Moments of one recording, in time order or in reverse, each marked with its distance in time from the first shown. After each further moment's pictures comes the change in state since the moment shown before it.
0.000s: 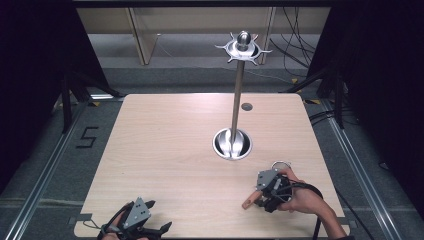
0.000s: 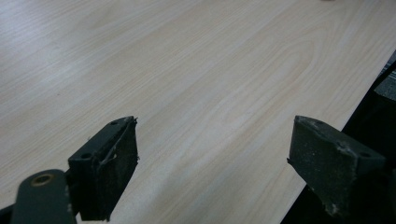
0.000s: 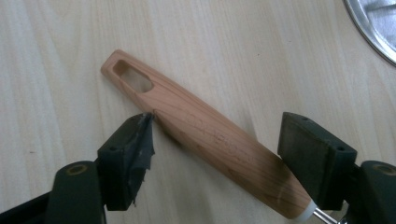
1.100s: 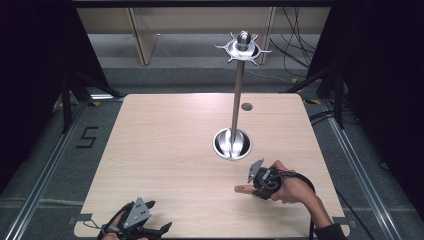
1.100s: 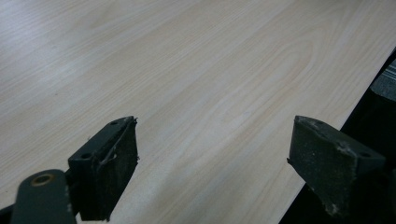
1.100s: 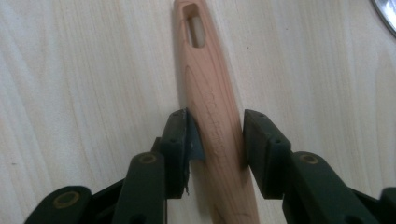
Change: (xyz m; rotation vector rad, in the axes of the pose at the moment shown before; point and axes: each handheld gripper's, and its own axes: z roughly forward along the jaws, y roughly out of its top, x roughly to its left) left arm -0.003 -0.001 0.000 0.007 -0.011 -0.051; right arm -0.016 0.028 0.008 0.200 0.081 0.050
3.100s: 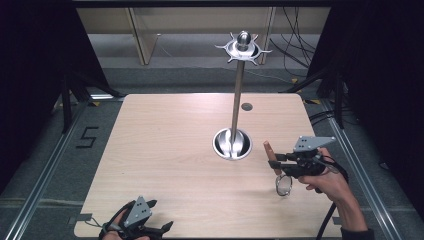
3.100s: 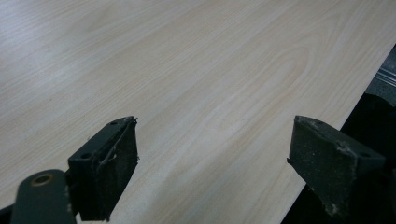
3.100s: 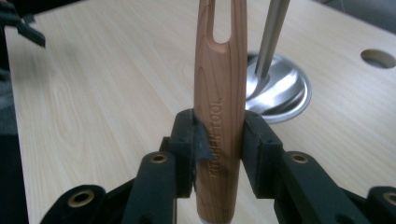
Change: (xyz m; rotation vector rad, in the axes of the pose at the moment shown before) left arm 0.004 0.005 0.001 0.002 -0.002 0.047; right arm -0.031 -0.066 -0.094 -0.672 -0.042 0.366
